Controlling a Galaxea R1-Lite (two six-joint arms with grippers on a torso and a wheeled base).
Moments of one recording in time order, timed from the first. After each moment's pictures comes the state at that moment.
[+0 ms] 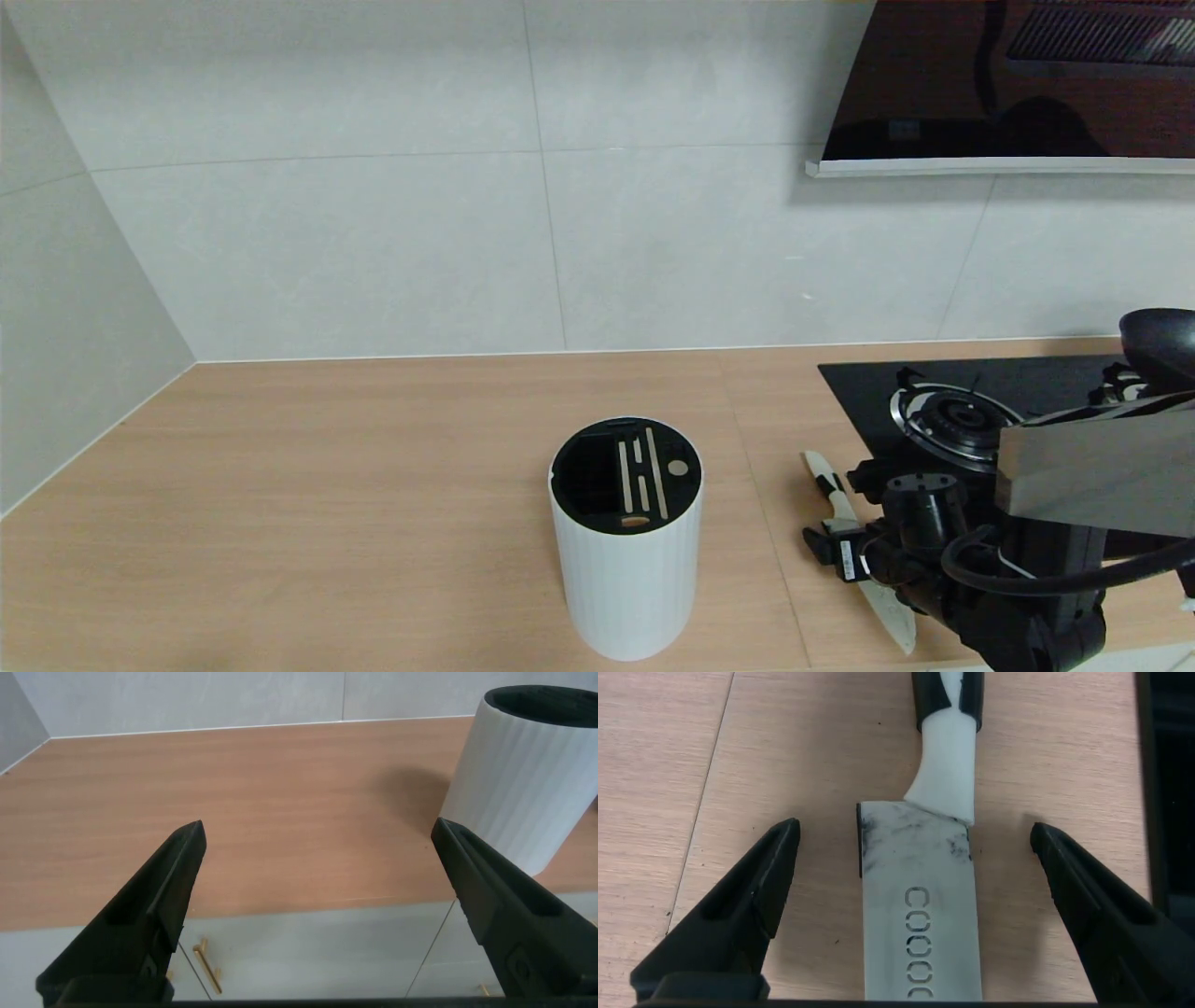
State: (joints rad) left arm 0.00 0.00 0.00 0.00 -0.04 0.01; right arm 0.32 2.37 -0.52 -1.27 -0.19 0.09
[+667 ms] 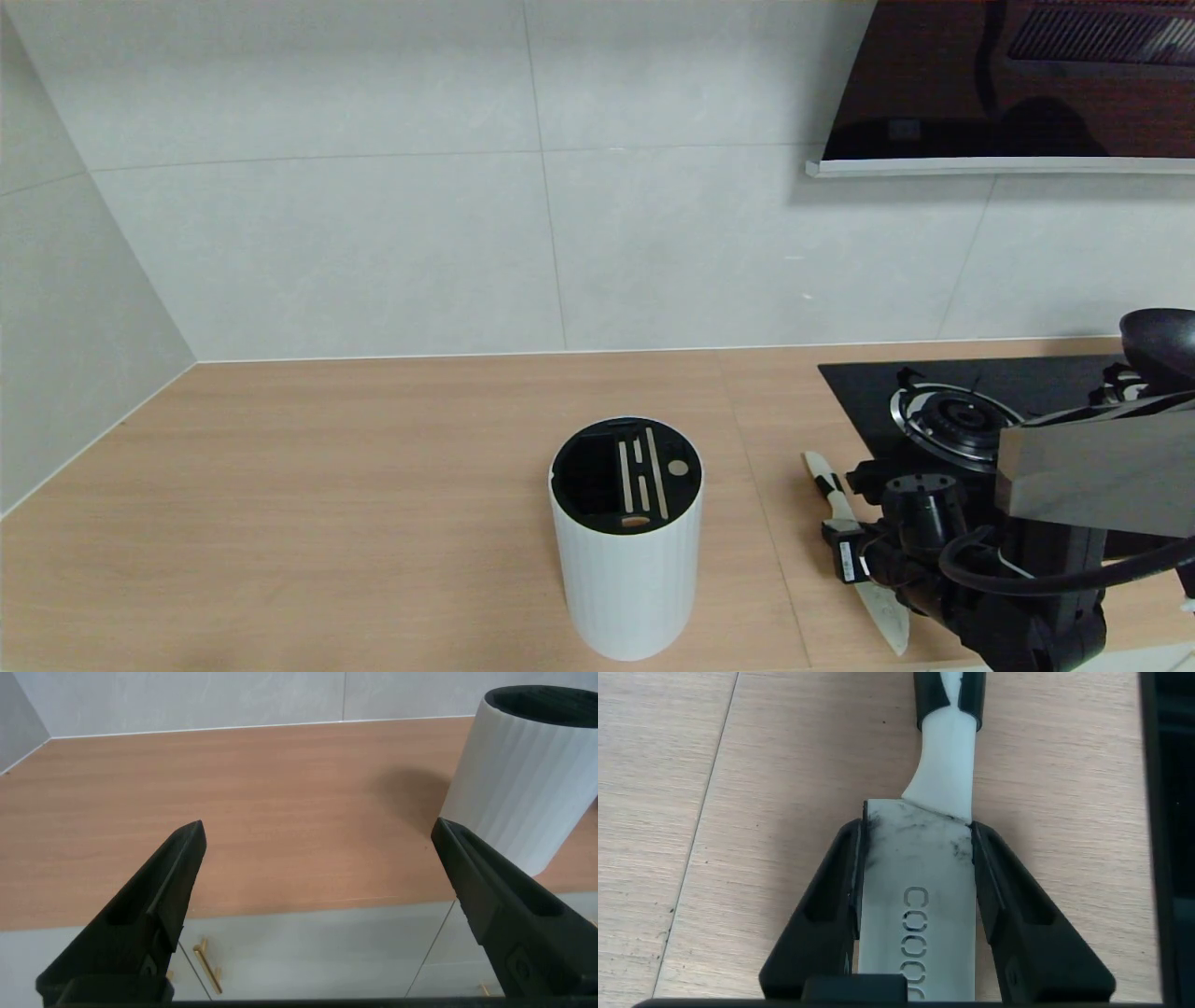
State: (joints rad) left arm 0.00 0.00 0.00 0.00 -0.04 0.01; right arm 0.31 2.37 -0.51 -1.26 -0.19 0.09
